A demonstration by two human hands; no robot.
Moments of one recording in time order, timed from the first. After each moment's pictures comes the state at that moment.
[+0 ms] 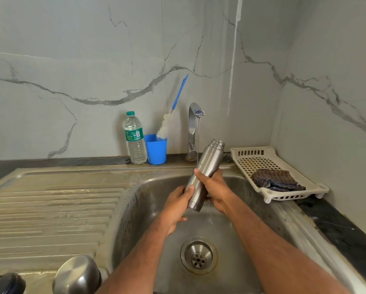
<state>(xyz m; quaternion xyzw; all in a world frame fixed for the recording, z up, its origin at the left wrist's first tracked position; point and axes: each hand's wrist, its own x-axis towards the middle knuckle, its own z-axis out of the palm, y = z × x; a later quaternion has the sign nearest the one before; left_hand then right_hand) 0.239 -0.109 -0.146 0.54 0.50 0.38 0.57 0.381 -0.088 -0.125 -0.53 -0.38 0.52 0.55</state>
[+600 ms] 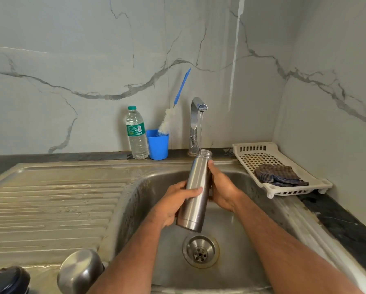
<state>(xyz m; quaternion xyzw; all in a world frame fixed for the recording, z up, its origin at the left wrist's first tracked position) 0.221 -0.104 -0.143 0.56 0.43 0.34 0.62 0.390 -0.094 -0.130 -0.50 -0.40 0.59 0.49</state>
